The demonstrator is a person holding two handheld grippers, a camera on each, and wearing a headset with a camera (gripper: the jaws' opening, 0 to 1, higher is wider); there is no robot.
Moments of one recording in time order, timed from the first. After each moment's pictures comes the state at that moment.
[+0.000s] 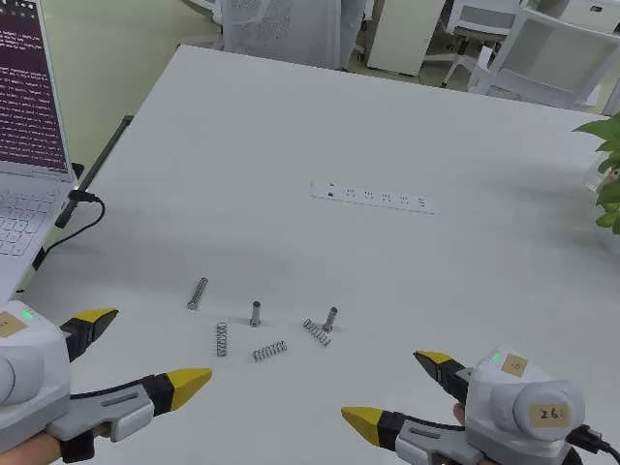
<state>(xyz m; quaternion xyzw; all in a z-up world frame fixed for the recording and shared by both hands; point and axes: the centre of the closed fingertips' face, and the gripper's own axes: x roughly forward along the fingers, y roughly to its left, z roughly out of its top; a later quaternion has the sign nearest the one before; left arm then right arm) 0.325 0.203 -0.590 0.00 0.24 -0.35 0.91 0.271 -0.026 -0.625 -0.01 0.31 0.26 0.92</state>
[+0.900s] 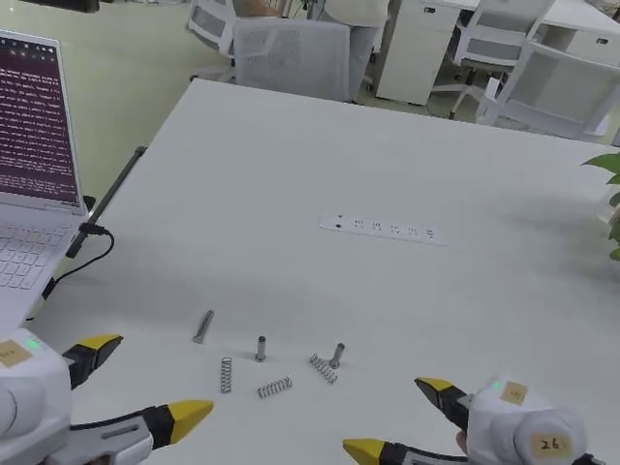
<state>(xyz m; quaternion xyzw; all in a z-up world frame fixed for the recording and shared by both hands) 0.324 0.205 -0.587 0.01 0.24 -0.35 0.90 0.268 -0.017 -0.627 -0.01 0.30 0.27 0.91</state>
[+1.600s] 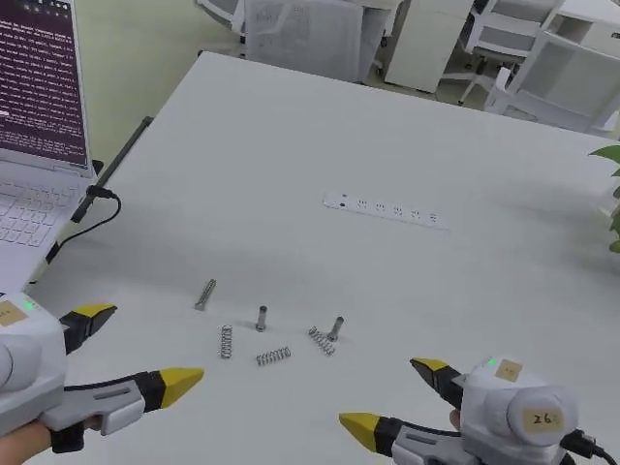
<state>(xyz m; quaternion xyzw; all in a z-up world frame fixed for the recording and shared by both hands) 0.314 0.215 -0.593 0.01 0.24 -0.35 0.91 0.258 -0.014 -0.629 -0.02 0.31 0.28 0.91</state>
